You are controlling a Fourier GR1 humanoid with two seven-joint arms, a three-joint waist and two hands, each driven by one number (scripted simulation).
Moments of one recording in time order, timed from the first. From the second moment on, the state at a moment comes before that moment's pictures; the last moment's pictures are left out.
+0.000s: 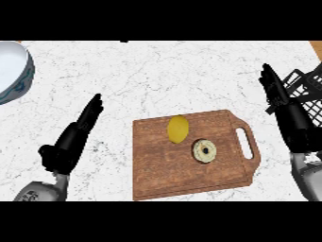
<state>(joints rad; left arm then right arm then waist) -0.11 0.29 -0.29 -1.52 0.15 0.12 -0.03 -0.24 -0.44 0.23 -1.56 -0.13 -0.20 -0.03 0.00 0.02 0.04</state>
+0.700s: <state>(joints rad) -0.15 0.43 -0.12 -1.45 0.03 0.23 0.05 -0.07 -0.38 0.18 -1.51 -0.17 -0.29 0.04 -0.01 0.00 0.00</state>
